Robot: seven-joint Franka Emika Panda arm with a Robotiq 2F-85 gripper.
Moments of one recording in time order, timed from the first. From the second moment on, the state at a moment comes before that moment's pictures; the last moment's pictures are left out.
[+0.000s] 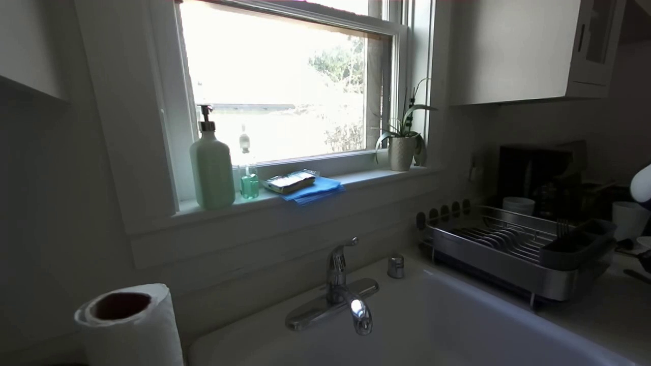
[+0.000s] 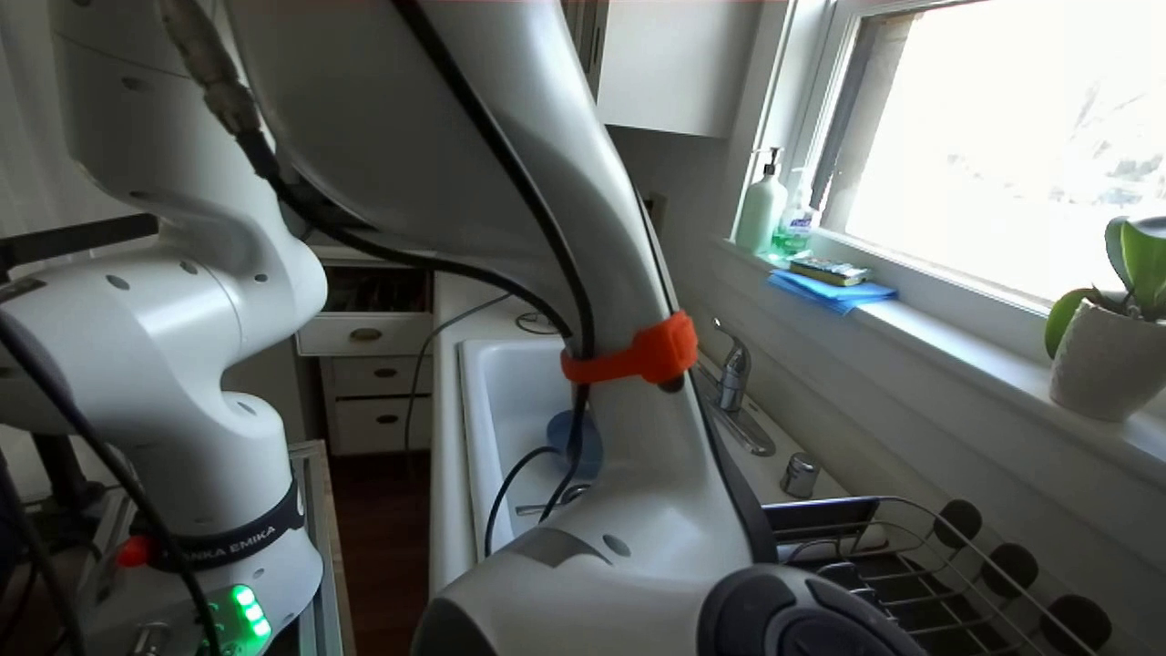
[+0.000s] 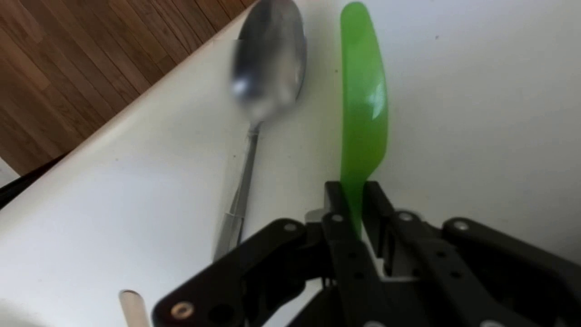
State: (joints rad) arm -0.77 0.23 -0.42 -2.42 0.07 2.75 -0.38
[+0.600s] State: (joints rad) arm -0.77 0.11 -0.44 -2.42 0.07 2.61 -0.38
